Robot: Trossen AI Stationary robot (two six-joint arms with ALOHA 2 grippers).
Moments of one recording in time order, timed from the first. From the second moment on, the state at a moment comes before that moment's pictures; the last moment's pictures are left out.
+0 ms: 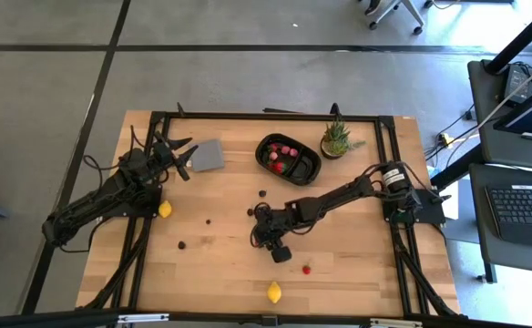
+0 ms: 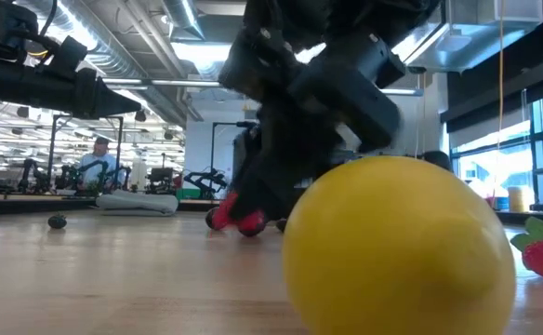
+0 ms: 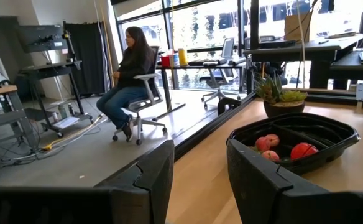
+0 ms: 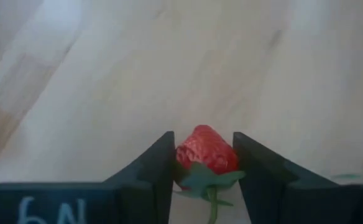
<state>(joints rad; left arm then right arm) 0.63 0.01 0.01 0.02 -0.06 0.10 0.21 2.08 1.30 -0.07 -0.15 -0.11</state>
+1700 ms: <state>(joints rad) 0.63 0.01 0.01 0.02 -0.06 0.06 -0.28 1.83 1.43 -0.73 0.00 0.18</state>
